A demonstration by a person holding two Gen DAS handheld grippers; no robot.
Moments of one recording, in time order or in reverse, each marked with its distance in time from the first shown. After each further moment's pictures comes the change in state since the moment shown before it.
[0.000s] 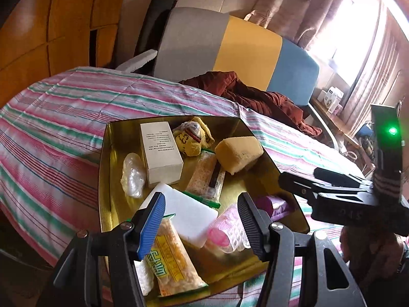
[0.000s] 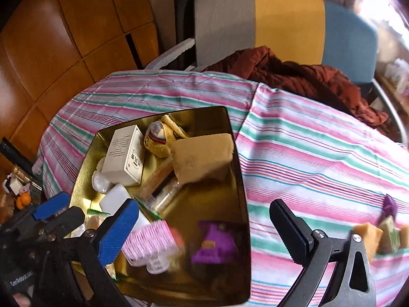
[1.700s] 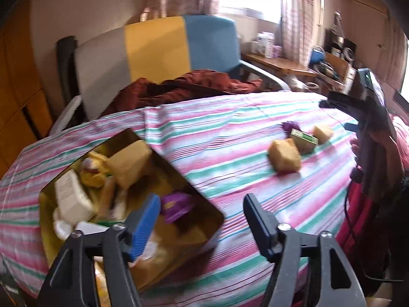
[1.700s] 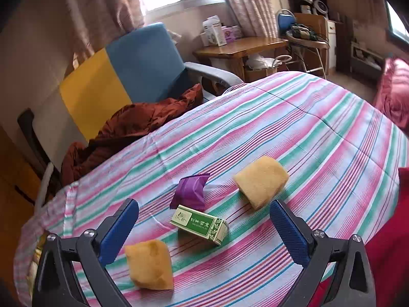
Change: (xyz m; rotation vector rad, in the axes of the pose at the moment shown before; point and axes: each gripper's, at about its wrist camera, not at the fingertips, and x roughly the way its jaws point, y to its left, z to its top) left arm 0.010 -0.175 -0.032 0.501 0.022 -0.110; right arm -0.126 -0.316 -0.110 0.798 -0.306 -0.431
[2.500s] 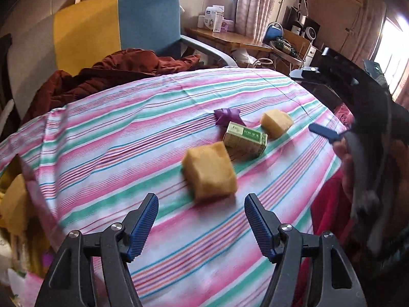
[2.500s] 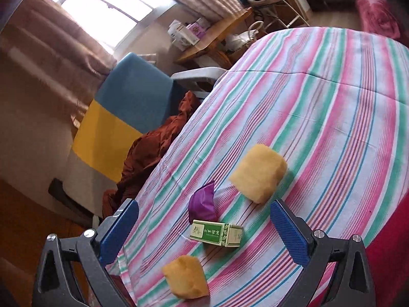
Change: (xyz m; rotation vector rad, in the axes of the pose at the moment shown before) left arm 0.107 -0.111 0.055 0.069 0.138 -0.272; right arm 0.009 -0.049 0.006 0.363 0.034 0.221
